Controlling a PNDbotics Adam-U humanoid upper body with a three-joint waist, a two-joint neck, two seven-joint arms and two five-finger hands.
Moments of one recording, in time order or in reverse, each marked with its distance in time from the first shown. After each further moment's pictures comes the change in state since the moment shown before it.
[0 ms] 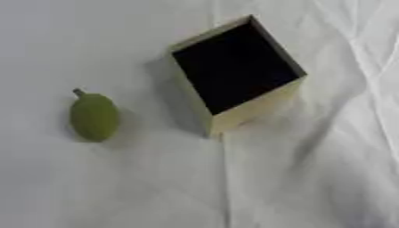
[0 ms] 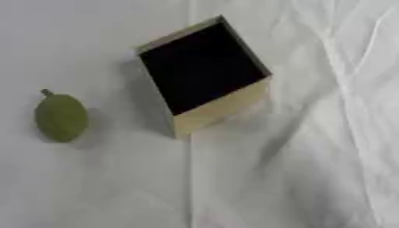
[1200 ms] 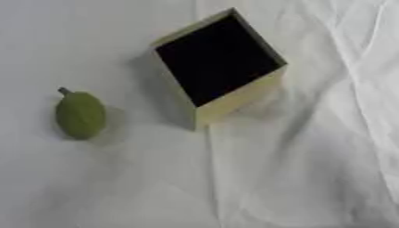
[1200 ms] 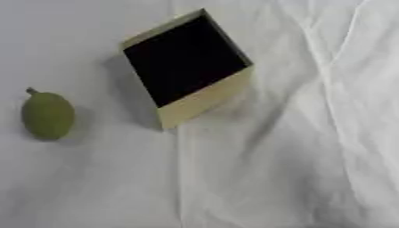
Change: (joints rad) left arm 0.417 0.534 -0.122 0.281 -0.343 -0.215 -0.259; right arm 0.061 -0.106 -0.022 0.000 0.059 -0.026 -0.060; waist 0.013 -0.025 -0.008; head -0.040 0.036
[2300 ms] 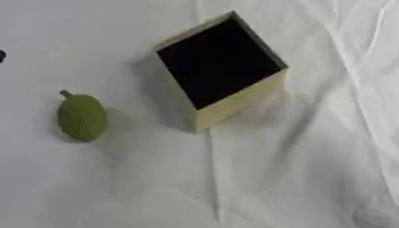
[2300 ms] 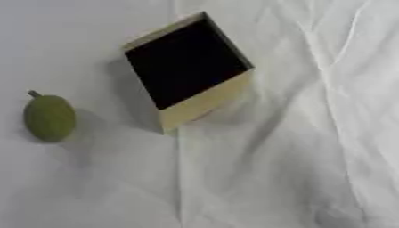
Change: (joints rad) left arm -0.321 0.094 -0.325 0.021 -0.110 0.055 -0.258; right arm -0.019 0.021 0.020 0.000 -0.053 0.009 0.053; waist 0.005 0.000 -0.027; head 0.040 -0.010
